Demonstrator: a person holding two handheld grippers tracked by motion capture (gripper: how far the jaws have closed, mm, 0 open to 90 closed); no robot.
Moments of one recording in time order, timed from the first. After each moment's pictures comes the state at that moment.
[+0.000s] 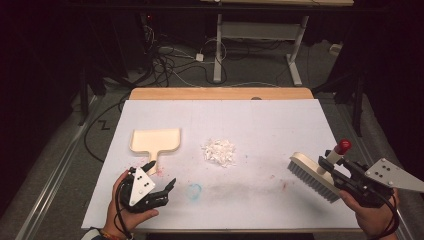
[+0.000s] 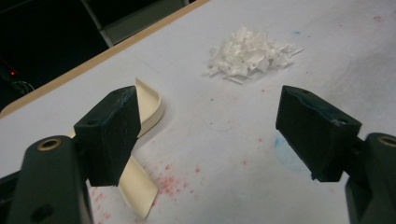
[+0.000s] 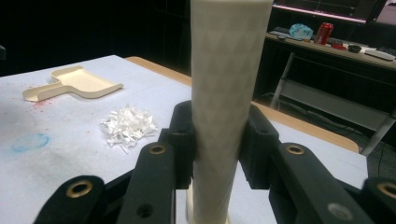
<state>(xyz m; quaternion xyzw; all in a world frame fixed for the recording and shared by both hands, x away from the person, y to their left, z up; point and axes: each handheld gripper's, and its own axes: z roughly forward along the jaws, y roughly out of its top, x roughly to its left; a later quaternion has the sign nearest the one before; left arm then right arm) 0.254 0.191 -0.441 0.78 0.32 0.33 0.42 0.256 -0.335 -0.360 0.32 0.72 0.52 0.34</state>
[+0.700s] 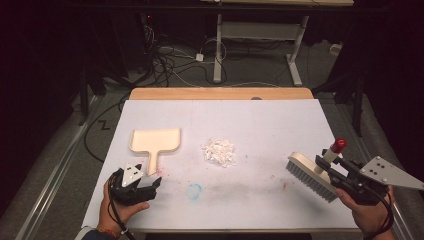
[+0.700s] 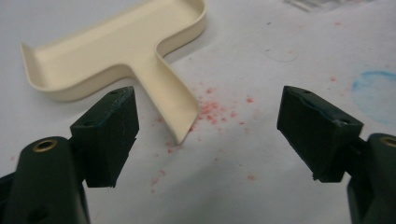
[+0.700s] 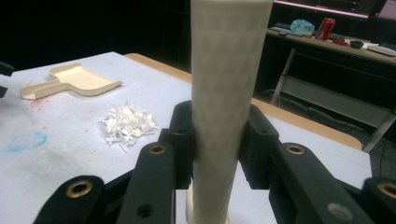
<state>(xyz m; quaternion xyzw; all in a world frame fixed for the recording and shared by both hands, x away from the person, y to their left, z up) 0.290 0.224 -0.475 0.78 0.46 0.24 0.34 0.262 -0.330 -0.363 0.32 0.72 0.51 0.34</state>
